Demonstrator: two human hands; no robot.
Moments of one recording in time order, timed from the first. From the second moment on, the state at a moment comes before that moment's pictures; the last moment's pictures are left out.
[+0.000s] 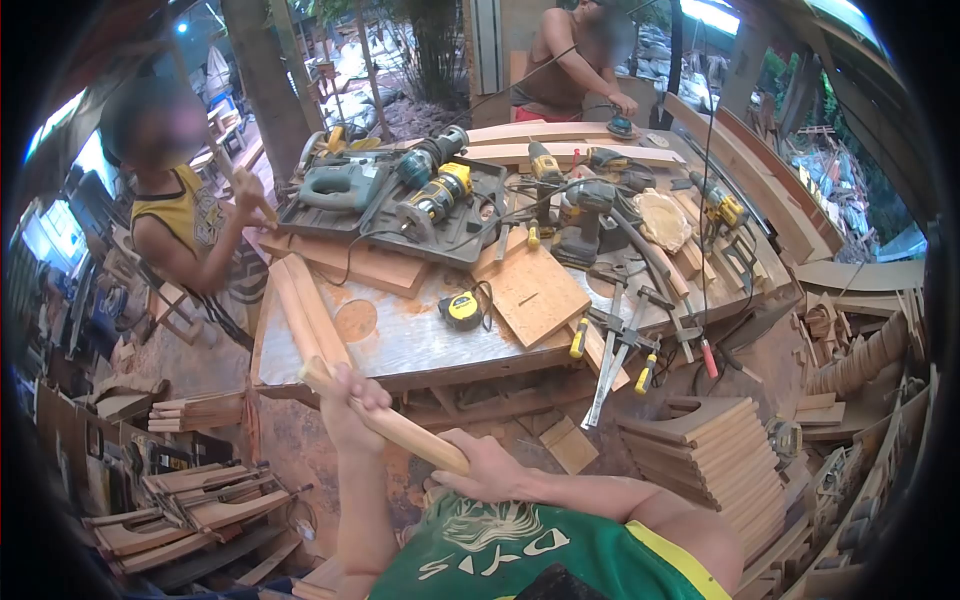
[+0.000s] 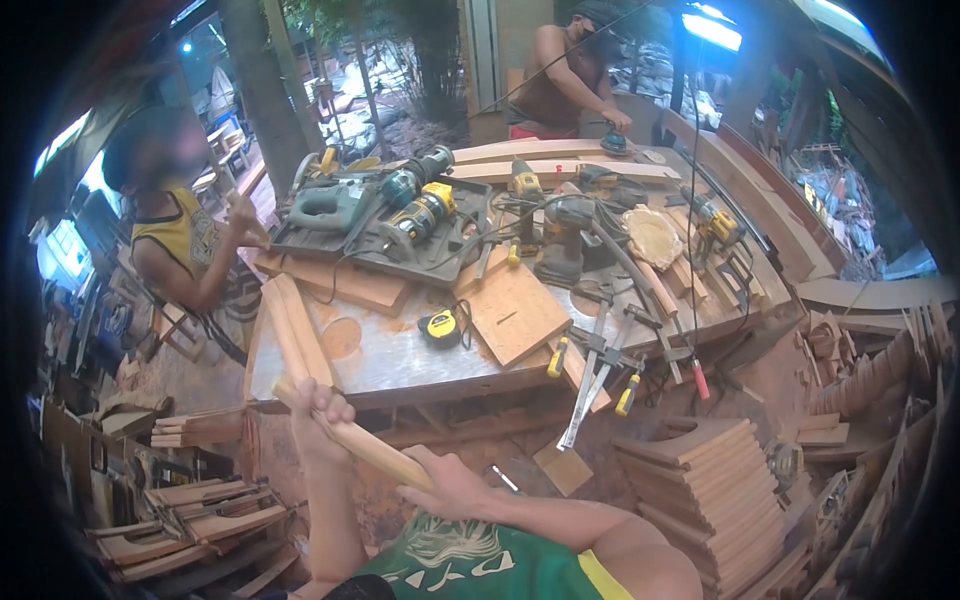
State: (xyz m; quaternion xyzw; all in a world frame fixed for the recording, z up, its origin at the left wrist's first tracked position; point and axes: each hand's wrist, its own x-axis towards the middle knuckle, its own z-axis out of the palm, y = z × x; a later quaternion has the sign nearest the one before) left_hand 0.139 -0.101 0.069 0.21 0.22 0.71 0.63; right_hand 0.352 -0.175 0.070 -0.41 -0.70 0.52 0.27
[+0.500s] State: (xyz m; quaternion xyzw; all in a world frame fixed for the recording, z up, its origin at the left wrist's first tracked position) left_hand 0.120 -0.115 0.113 0.32 0.19 0.68 0.64; right_hand 0.359 -0.174 0.073 -0.33 -0.69 0.59 0.25
